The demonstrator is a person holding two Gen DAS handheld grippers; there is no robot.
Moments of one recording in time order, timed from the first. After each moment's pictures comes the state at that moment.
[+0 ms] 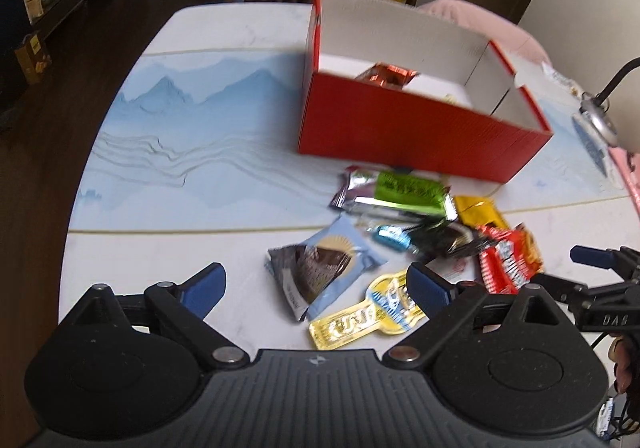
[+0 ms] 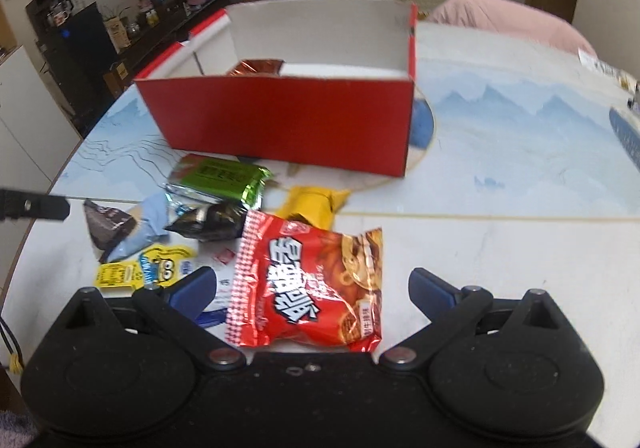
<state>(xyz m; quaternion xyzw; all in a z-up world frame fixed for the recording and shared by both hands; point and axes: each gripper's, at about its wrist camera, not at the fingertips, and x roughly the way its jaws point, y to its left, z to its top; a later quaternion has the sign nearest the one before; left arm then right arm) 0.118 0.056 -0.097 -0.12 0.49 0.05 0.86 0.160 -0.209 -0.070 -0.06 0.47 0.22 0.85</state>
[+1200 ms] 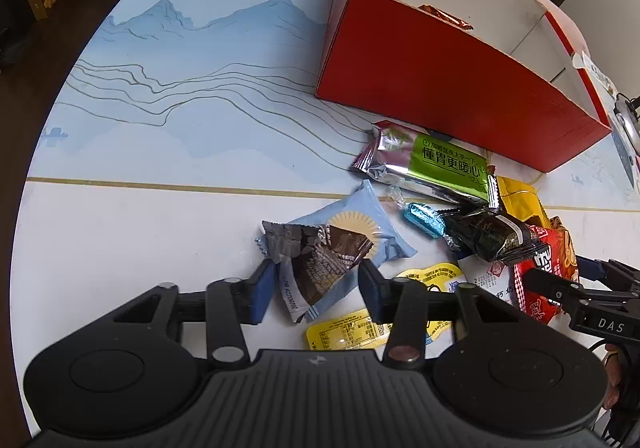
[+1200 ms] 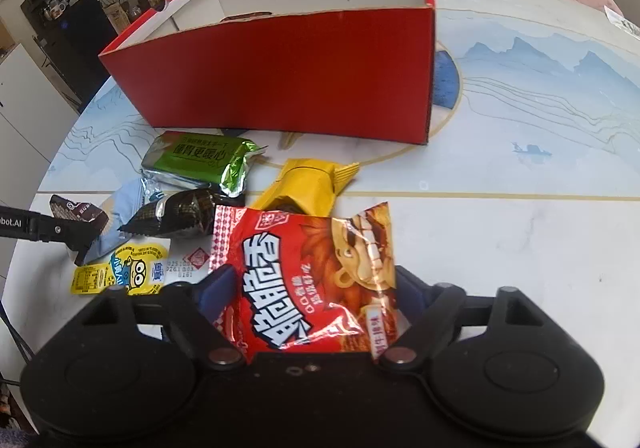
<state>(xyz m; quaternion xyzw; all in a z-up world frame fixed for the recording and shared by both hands) 0.153 0.062 -0.148 -0.17 0.55 0.07 0.81 0.194 -0.206 -0.106 -0.04 0.51 0.24 0.82</state>
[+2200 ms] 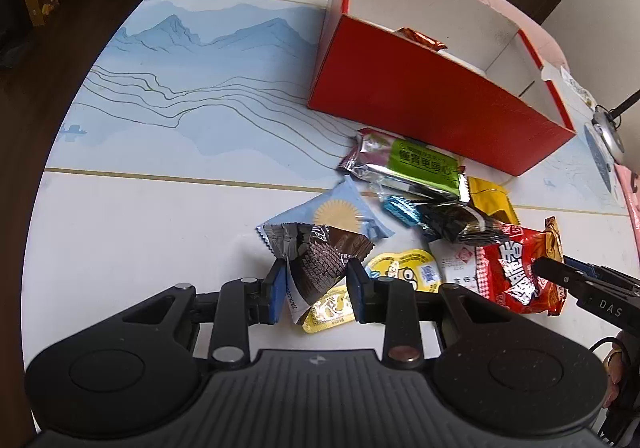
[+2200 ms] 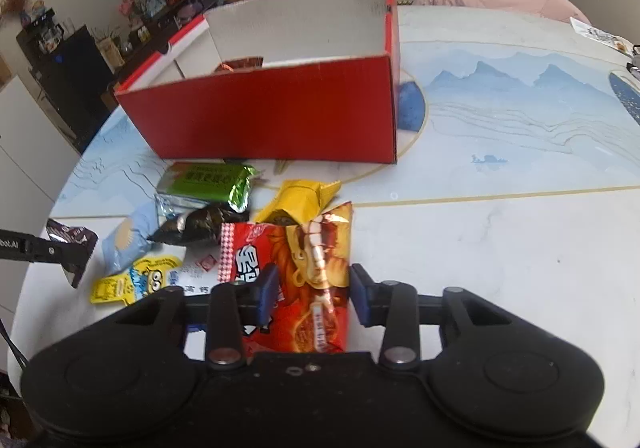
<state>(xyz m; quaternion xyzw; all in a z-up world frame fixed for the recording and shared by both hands) 0.123 0.063 -0.121 -0.18 0.52 0.05 0.83 0.164 -0.225 -0.071 -0.01 0.47 0.22 0.86</state>
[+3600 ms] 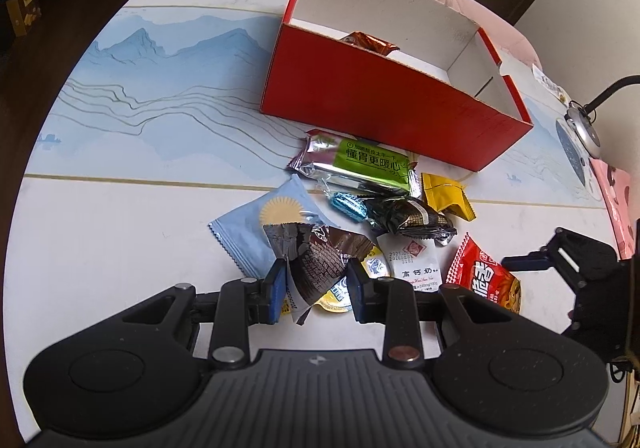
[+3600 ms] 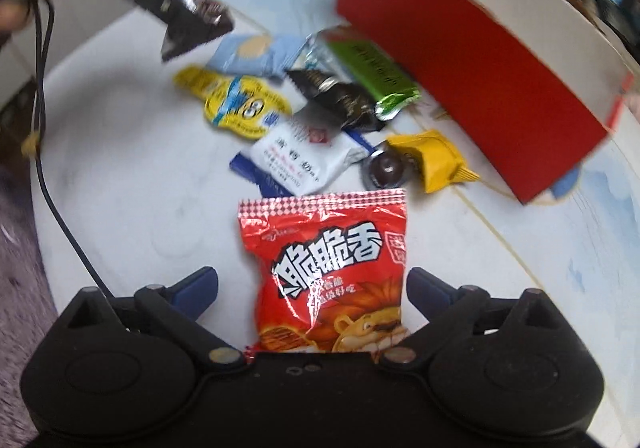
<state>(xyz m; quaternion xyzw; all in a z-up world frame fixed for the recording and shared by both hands) 0.119 0.034 -0.107 -0.19 0.51 0.03 0.84 0.146 -0.171 -0.101 -0.34 0.47 0.45 0.68</state>
